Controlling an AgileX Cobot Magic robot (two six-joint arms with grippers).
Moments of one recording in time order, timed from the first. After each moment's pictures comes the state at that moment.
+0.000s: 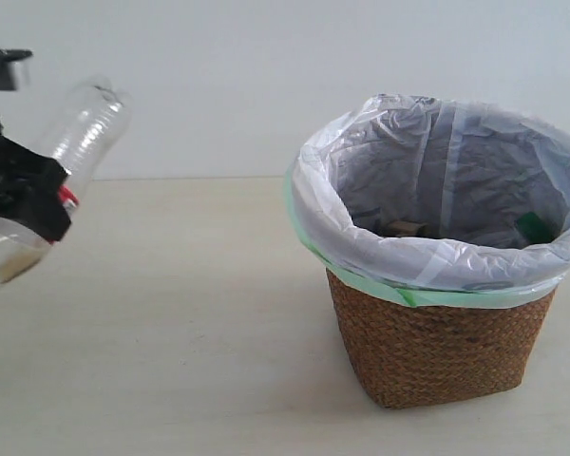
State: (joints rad) left arm -0.20 1.47 -1.24 -0.13 1.05 0.14; right arm 0.10 0.01 0.00 0.01 0.35 0.00
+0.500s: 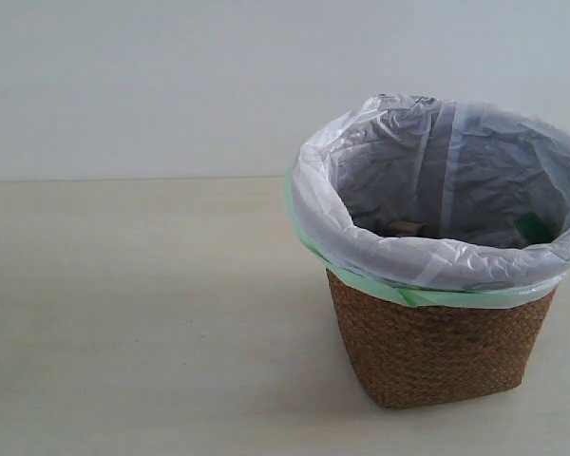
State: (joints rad) left arm 0.06 1.14 -1.09 0.12 1.17 -0.05; right arm 0.10 0.01 0.00 0.01 0.35 0.00
